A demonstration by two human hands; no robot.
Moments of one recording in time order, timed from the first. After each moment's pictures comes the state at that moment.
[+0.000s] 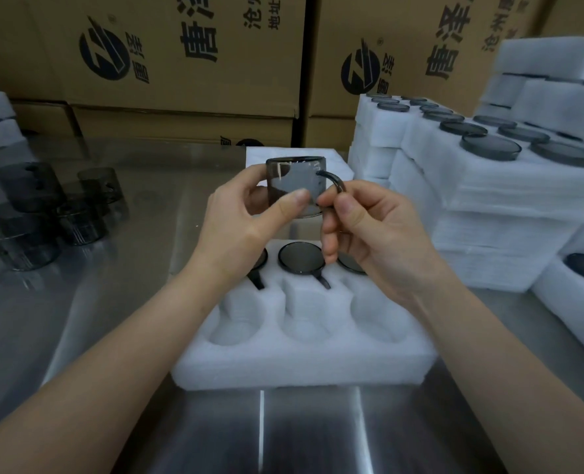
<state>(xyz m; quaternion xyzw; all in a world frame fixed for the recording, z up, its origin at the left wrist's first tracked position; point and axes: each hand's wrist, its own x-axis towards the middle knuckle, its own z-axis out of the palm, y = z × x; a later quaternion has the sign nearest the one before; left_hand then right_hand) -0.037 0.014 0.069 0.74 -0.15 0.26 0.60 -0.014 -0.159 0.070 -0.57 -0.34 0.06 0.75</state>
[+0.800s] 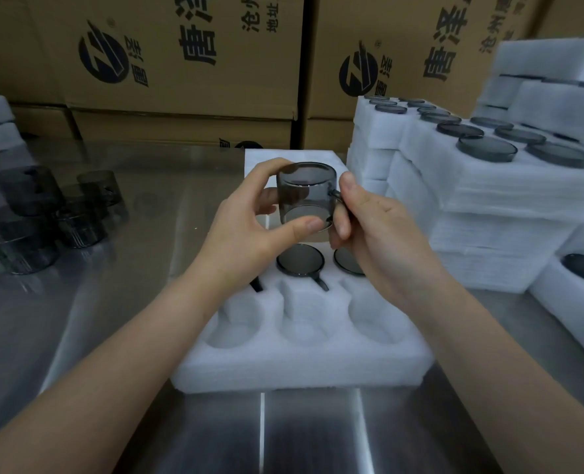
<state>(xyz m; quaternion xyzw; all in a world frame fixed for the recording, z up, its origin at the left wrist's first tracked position) -0.036 0.011 0.067 0.77 -0.19 0.25 0.55 -0.012 -0.159 0.074 -0.69 -0.25 0.01 0.68</state>
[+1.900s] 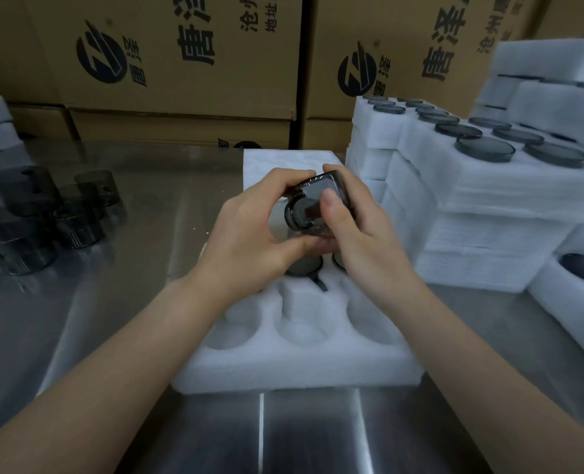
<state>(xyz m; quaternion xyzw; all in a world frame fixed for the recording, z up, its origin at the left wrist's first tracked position) -0.042 0.005 0.069 0.82 -0.23 0.34 0.40 -0.019 -0.148 0.068 -0.72 -0.30 -0.11 0.61</state>
